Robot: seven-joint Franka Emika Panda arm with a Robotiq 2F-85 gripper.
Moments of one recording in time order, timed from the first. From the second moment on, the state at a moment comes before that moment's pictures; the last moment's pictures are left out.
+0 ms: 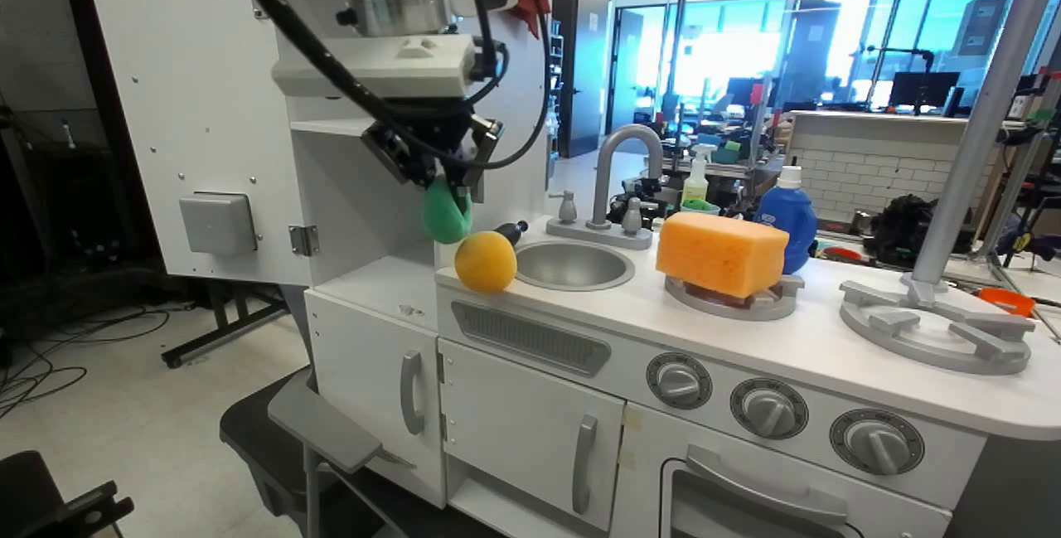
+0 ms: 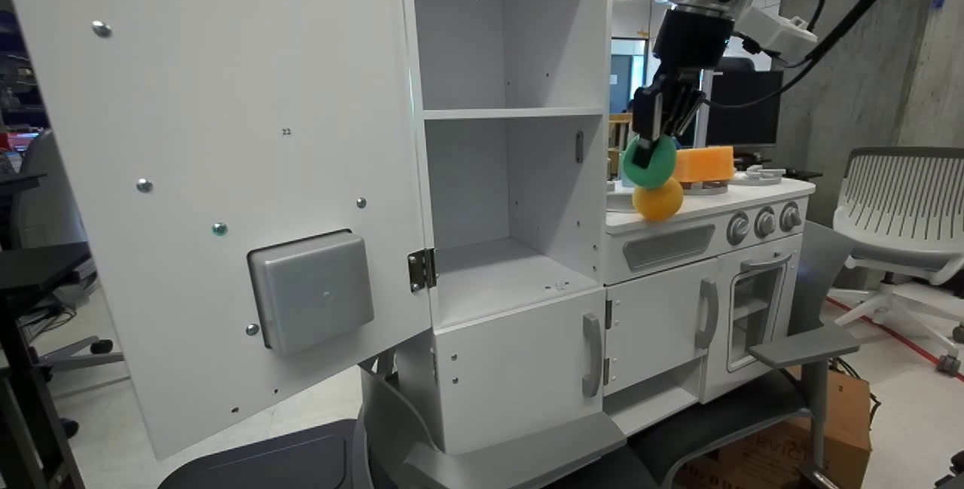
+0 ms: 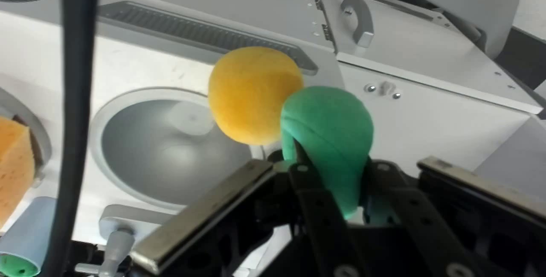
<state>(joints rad) -0.09 0.23 0.17 -2.12 0.07 2.67 -0.44</state>
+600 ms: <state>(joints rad) 0.03 0.18 0.28 -2.31 0.28 2.78 -0.58</state>
